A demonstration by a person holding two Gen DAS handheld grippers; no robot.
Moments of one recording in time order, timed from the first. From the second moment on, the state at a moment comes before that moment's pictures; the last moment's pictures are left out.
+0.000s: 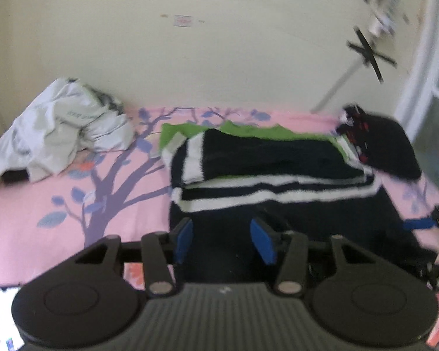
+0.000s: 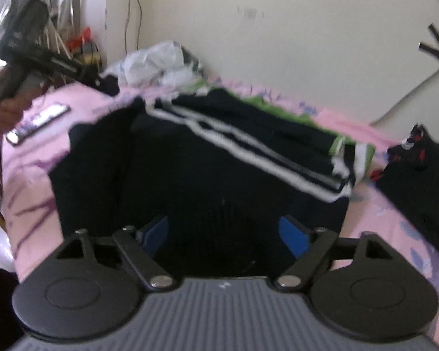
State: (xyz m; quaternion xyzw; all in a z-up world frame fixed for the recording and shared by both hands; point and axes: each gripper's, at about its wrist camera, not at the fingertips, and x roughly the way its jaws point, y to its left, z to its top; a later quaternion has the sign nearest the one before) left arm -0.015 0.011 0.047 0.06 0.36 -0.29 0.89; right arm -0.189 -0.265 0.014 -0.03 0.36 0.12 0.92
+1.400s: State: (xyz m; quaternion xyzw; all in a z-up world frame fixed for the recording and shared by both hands) left arm -0.002 0.017 -0.002 0.01 0.39 -0.22 0.89; right arm -0.278 -0.461 0.000 0.43 0.23 -0.15 0.86
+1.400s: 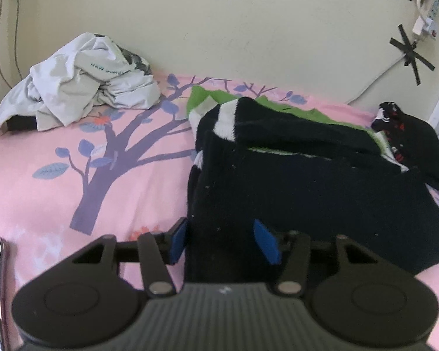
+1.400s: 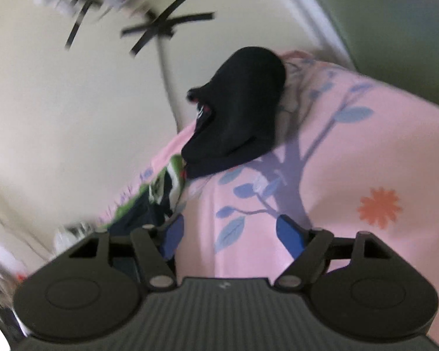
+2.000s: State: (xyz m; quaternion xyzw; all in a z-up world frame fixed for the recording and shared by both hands) left arm -0.020 0.015 -0.015 0.04 0.34 -0.22 0.92; right arm -0.263 -0.446 0.022 0.30 0.19 -0.19 0.92
